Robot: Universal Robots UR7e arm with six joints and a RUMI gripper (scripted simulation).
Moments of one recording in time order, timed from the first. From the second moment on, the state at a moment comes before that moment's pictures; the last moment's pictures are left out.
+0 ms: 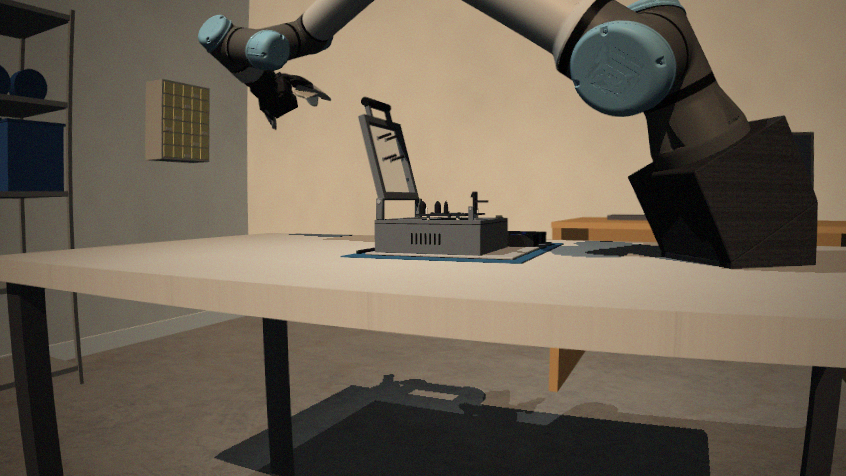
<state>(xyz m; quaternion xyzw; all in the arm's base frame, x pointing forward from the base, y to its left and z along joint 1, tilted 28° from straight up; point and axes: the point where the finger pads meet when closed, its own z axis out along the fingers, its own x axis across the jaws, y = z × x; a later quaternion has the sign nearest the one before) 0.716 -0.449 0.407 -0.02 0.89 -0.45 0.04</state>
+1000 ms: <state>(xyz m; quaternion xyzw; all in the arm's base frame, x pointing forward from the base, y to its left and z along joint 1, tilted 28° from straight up) 0.715 -0.450 0.407 -0.02 0.89 -0.45 0.04</state>
